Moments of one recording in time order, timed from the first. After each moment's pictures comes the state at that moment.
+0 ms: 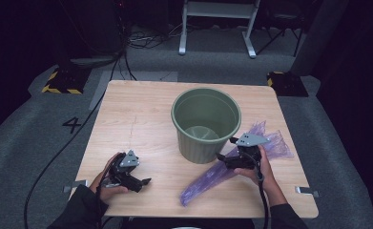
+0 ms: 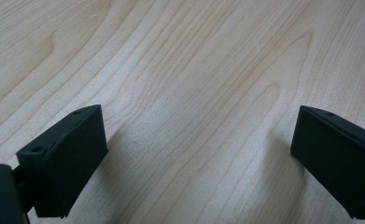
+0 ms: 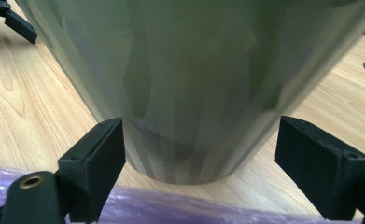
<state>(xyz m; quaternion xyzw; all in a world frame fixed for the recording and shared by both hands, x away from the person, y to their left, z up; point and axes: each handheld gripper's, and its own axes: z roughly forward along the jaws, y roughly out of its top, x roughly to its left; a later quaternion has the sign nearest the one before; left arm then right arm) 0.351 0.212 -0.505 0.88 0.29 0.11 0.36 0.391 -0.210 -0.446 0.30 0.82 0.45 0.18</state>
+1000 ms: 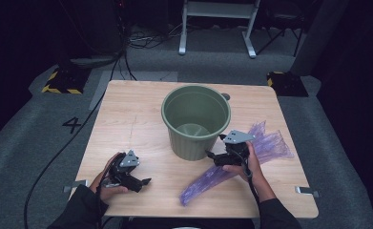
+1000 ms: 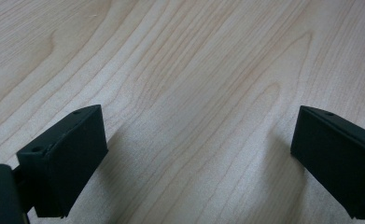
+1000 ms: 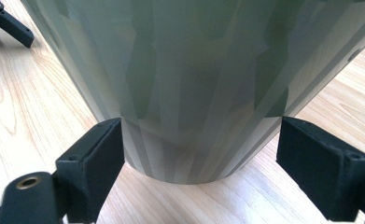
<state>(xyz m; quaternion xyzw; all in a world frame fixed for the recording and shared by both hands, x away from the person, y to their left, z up) 0.351 0.212 -0.505 0.88 0.29 0.11 0.36 0.401 -0.175 -0.450 0.28 0.83 0.44 0.19</state>
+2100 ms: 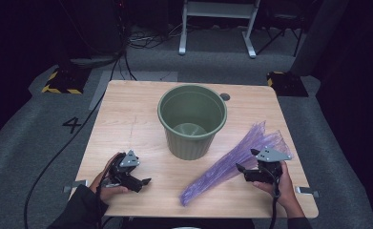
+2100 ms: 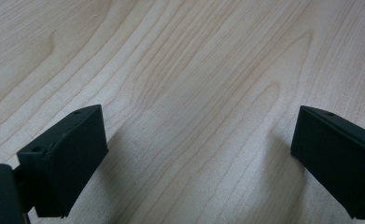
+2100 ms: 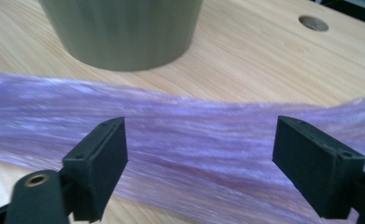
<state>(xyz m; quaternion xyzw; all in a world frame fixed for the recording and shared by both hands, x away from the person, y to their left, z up) 0.351 0.212 -0.505 0.88 0.29 0.11 0.36 0.351 -0.268 -0.462 0.34 0.82 0.40 0.23</state>
